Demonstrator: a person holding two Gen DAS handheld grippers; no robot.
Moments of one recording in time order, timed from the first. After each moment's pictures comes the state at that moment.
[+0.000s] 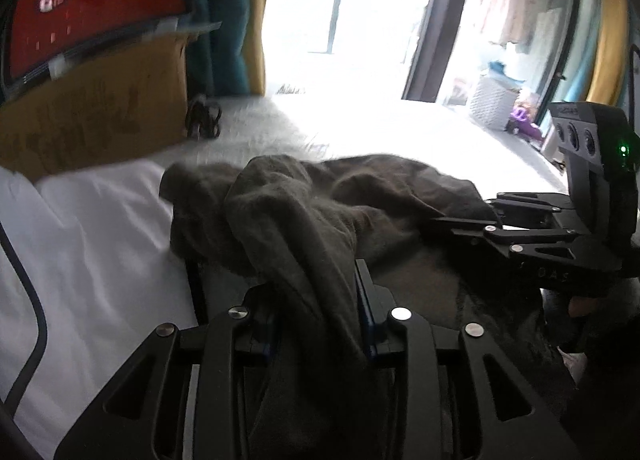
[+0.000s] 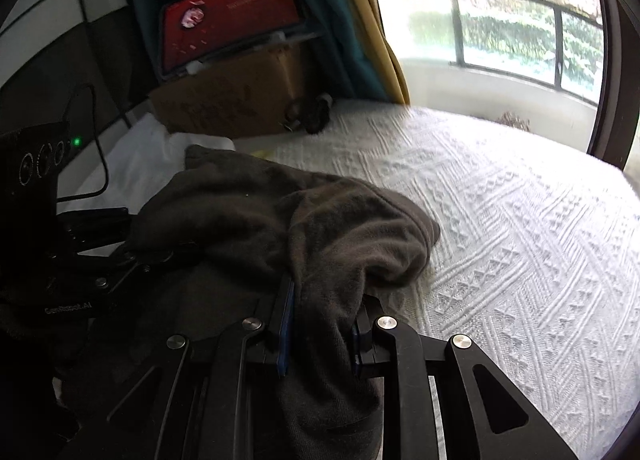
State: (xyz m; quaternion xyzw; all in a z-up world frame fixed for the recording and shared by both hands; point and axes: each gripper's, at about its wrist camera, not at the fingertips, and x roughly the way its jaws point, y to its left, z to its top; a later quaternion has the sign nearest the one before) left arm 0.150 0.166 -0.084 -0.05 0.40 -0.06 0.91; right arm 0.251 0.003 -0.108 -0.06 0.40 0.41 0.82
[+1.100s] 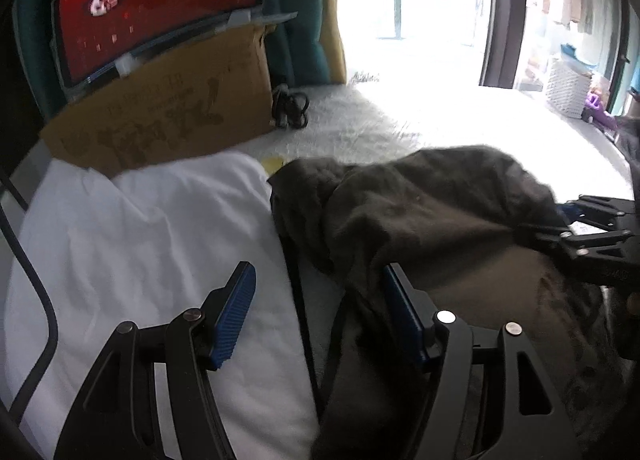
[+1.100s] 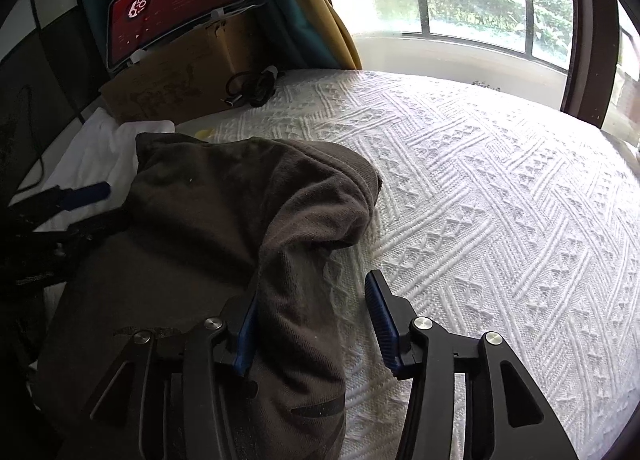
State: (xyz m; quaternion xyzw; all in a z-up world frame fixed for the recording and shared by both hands) left arm 0.146 0.173 -0.080 0.01 0.41 0.08 0.91; right arm 0.263 -0.028 -0.127 -0.06 0.44 0.36 0.82
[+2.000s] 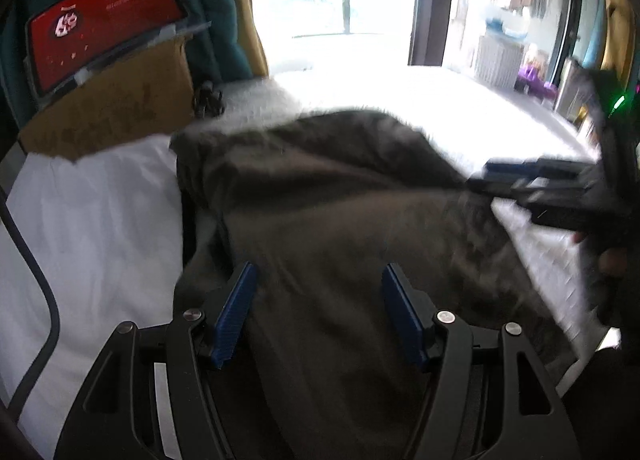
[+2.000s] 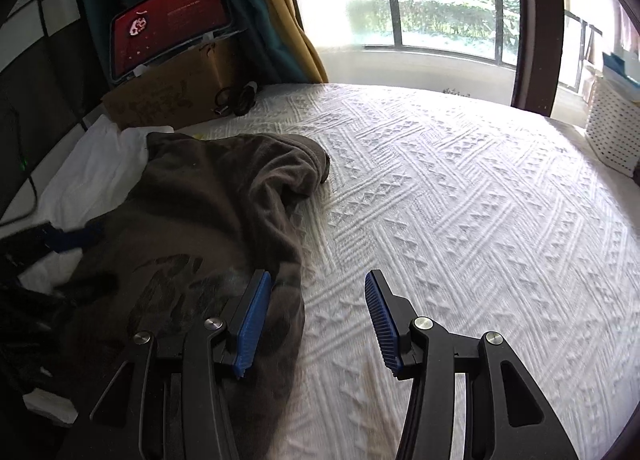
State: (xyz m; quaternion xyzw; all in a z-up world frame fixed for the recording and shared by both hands) left arm 0.099 0.101 -0.087 0.02 0.43 0.01 0.90; right arm 0.213 -0.088 -0.104 -0.05 0.41 0.32 0.85
